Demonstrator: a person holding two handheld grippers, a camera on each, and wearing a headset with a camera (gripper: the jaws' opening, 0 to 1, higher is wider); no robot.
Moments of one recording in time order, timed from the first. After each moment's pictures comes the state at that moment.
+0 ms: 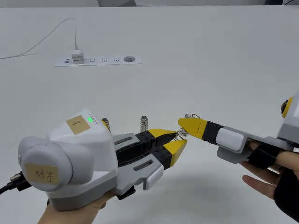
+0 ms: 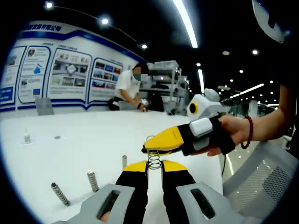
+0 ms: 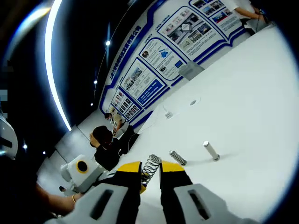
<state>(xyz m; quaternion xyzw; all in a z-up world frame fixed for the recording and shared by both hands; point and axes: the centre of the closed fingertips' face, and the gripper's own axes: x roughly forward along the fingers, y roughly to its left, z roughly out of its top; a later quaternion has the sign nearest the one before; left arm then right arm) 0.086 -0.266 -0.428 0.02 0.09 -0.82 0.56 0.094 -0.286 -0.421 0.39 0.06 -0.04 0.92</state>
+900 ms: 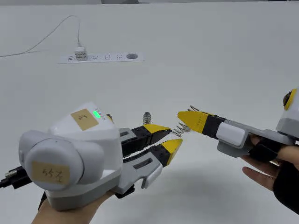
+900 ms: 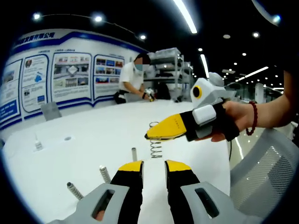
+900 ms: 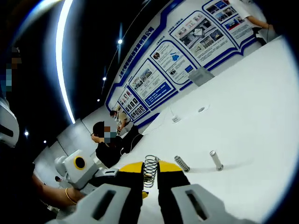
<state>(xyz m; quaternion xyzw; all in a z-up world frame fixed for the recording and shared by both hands) 0.099 -0.256 -0.435 0.10 0.08 -0.80 0.59 0.100 -0.282 -0.409 0.33 0.04 -0.03 0.94</state>
